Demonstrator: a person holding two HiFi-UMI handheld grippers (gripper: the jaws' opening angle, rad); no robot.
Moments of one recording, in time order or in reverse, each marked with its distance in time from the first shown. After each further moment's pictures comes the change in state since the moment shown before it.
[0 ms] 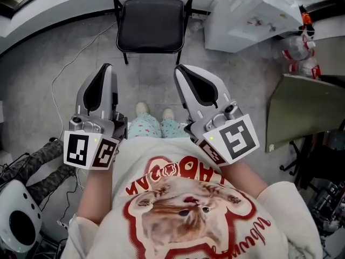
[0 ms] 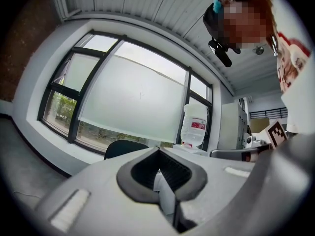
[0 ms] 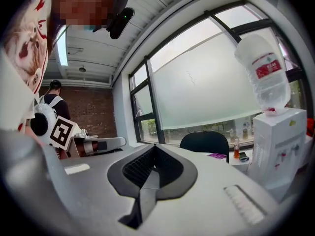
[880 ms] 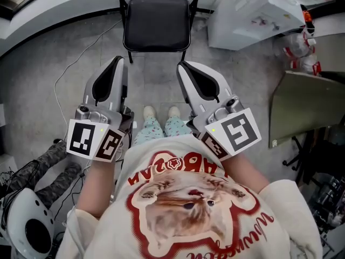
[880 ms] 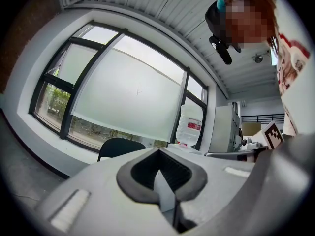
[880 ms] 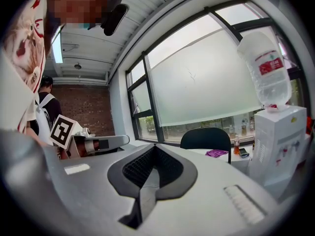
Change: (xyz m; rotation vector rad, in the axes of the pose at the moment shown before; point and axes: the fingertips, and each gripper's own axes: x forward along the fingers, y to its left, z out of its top) left arm 0.005 0.025 0.006 -0.033 0.031 -0.096; right arm 0.033 0.022 -0.004 0.021 0.041 -0.035
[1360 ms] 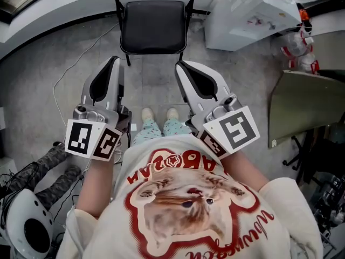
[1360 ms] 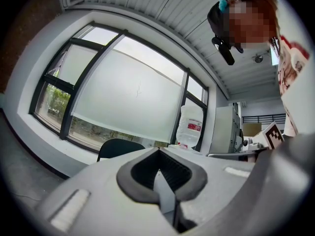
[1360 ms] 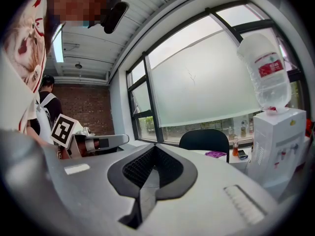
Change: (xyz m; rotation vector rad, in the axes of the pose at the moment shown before) left arm 0.001 -0.002 0.002 -0.004 -0.010 0.010; right arm -0.006 -0.004 0.002 -0.012 -0.004 0.004
